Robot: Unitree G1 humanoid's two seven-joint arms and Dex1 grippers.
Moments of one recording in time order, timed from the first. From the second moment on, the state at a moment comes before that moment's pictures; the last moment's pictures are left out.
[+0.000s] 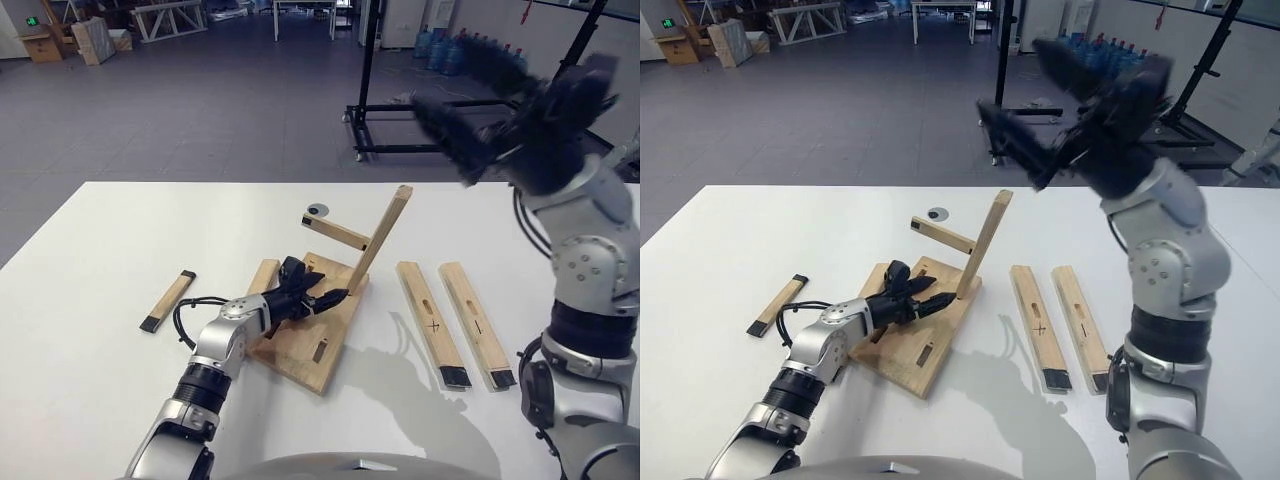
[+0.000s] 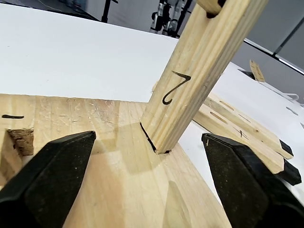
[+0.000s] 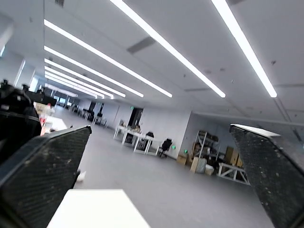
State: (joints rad) left arm -0.26 0.11 -0.21 0.26 -0.34 0.41 -0.66; right arm -0.66 -0.54 -0.34 -0.34 0.91 0.45 0.64
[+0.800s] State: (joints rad) left arm 0.15 0.63 0.05 -0.48 -0.47 0.74 -0.75; right arm -0.27 -0.49 -0.39 -0.39 0.95 0.50 0.50
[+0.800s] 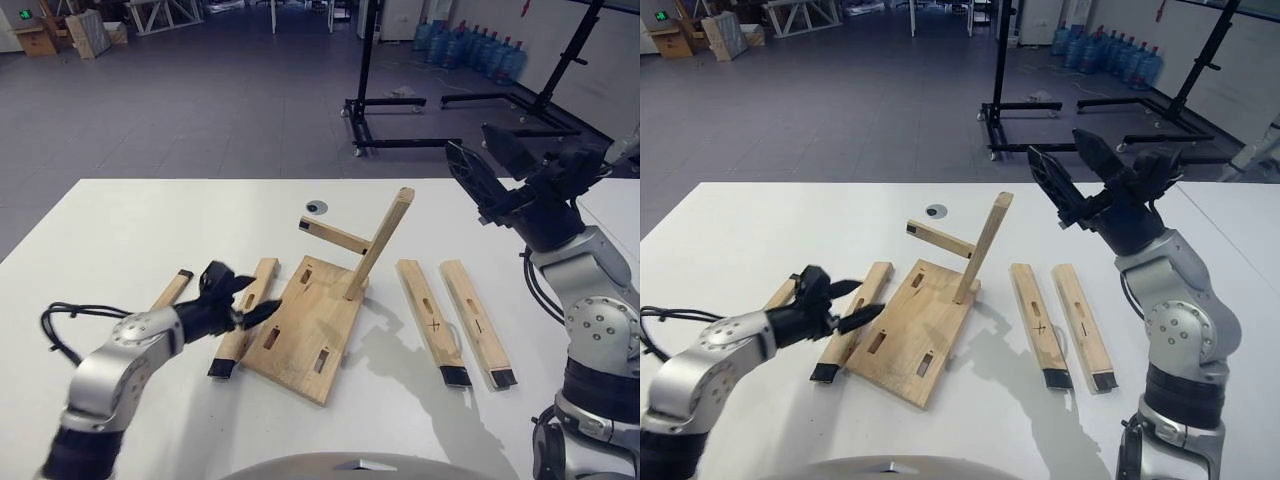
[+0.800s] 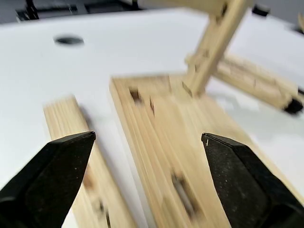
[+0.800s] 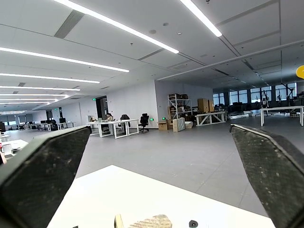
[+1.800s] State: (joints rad) left arm 0.28 0.66 -0.20 -0.62 -0.53 0.83 -0.75; right arm -0.27 -0.51 -0.35 -0.42 0.96 0.50 0.48
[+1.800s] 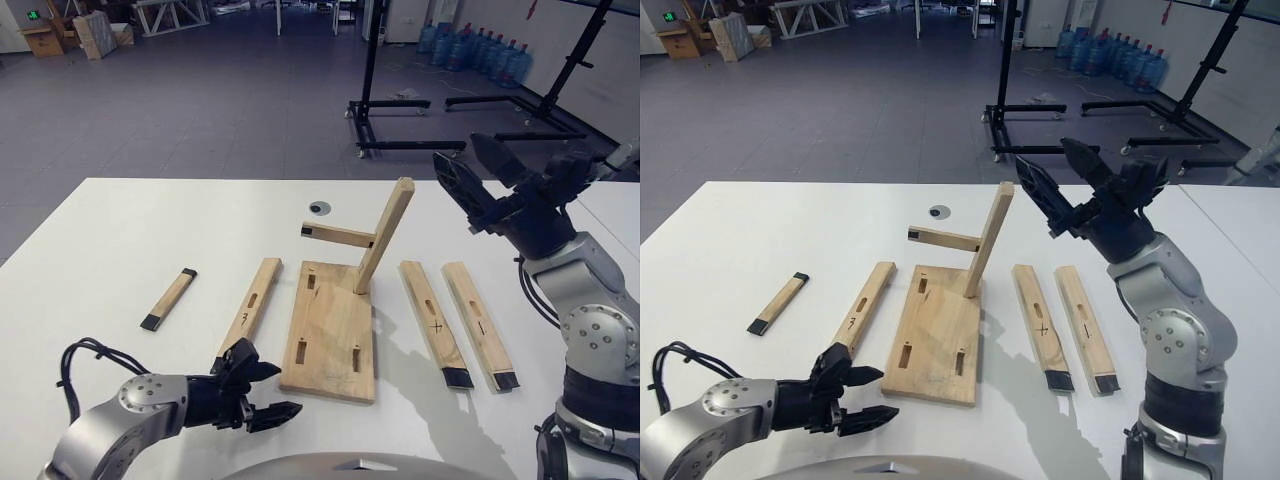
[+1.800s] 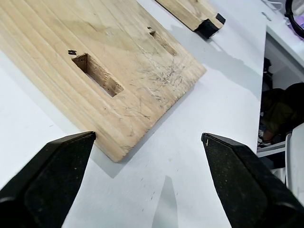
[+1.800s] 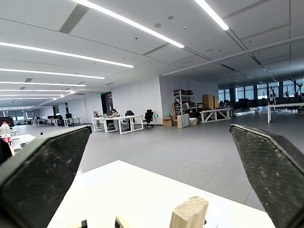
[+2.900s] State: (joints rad) left arm 0.17 0.27 -0.08 -0.66 -0.50 0.64 -0.40; right arm 0.30 -0.43 -0.41 -0.46 0.54 0.52 0.19
